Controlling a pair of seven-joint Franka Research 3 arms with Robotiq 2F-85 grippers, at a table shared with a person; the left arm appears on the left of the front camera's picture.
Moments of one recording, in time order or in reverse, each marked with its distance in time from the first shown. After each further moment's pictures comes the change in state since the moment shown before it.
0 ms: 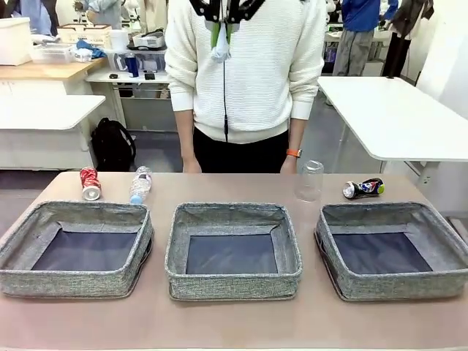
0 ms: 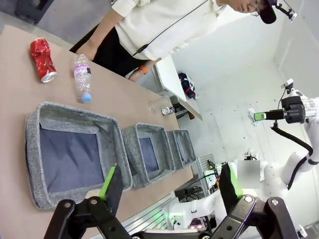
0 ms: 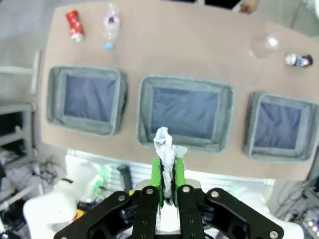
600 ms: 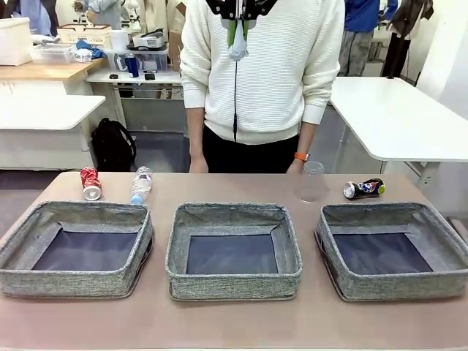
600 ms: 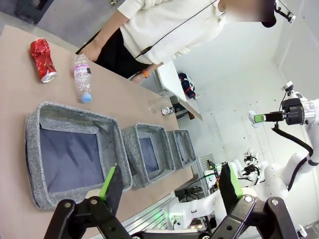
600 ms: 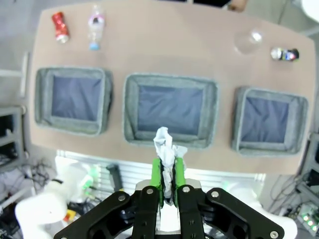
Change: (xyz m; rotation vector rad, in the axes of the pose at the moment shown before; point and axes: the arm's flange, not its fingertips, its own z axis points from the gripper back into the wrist) left arm 0.000 0.000 0.000 0.000 0.000 0.000; right arm -0.005 -0.013 0.004 -0.049 0.009 -0.004
